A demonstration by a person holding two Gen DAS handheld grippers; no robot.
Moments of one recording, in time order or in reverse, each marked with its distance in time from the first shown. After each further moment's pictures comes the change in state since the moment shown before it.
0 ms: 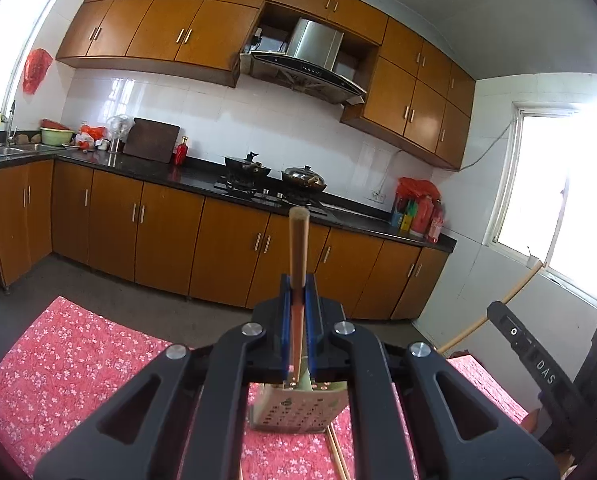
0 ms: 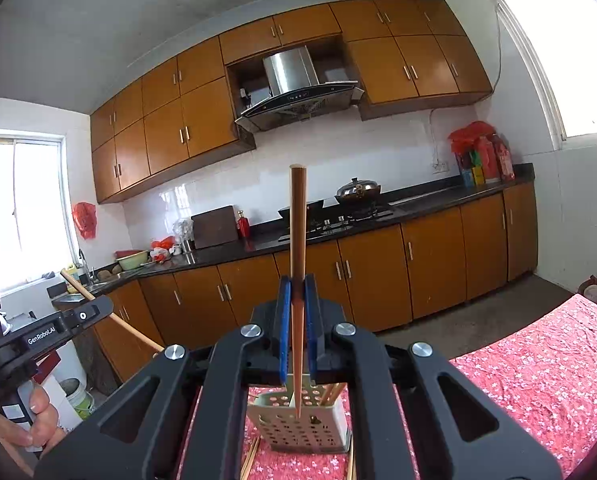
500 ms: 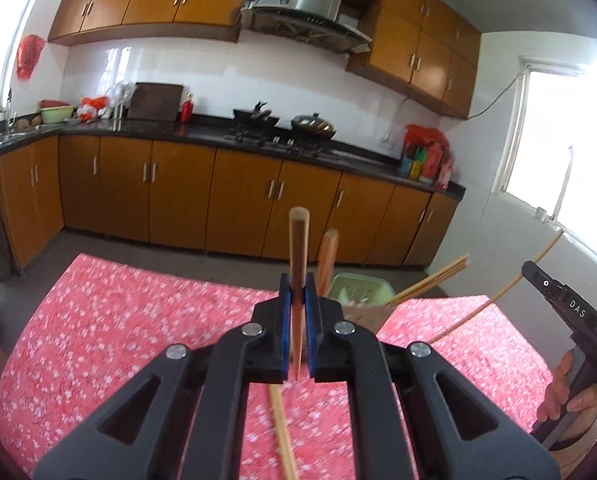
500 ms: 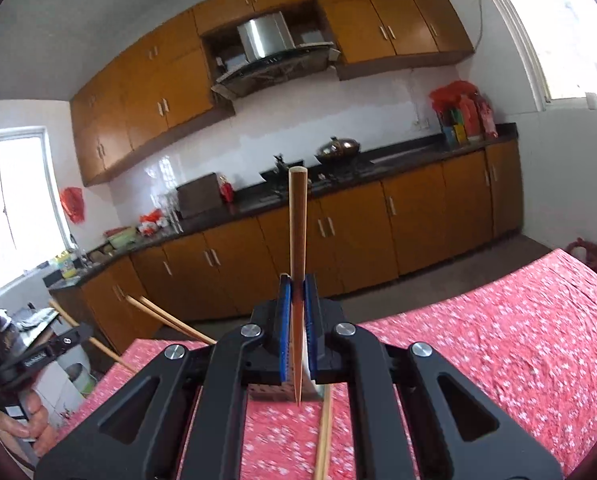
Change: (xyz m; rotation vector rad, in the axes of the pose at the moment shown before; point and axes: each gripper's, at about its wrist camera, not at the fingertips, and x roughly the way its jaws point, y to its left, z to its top) left arm -0.024 0.038 -0.047 0.051 0.175 0.018; right arm -0.026 -0.032 -0.020 0.059 0.136 -0.024
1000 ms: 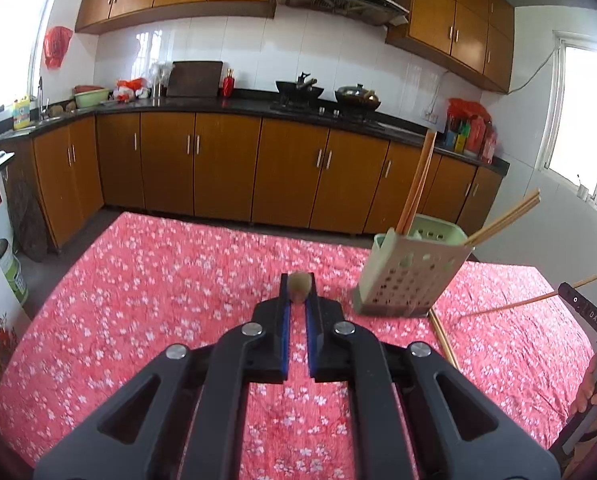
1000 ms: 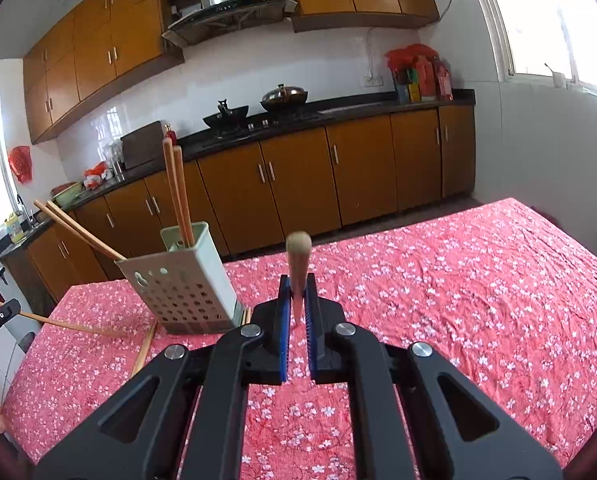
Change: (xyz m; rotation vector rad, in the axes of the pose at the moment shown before) left arm 0.012 0.046 -0.063 0.003 0.086 0.182; right arm 0.014 -0.052 -0.067 -0.019 0.171 -0.220
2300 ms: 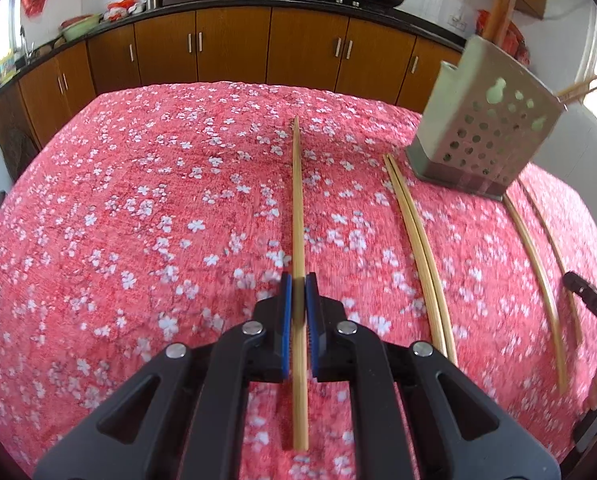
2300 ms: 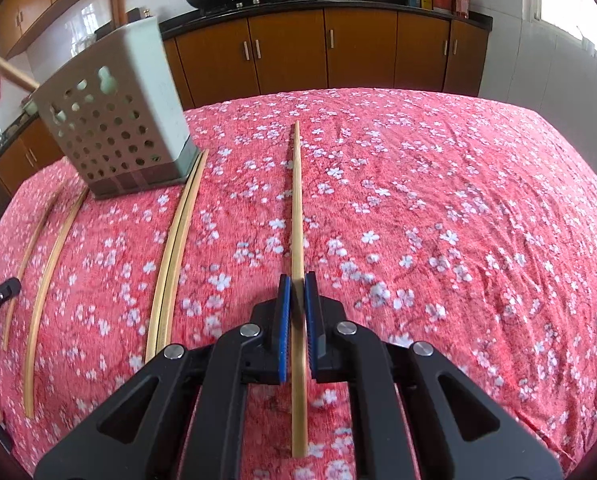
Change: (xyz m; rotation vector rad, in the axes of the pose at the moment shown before) left arm 0.116 0.014 -0.095 0.023 0.378 0.070; right arm 0.106 0.005 -0.097 -0.092 0.415 -0.097
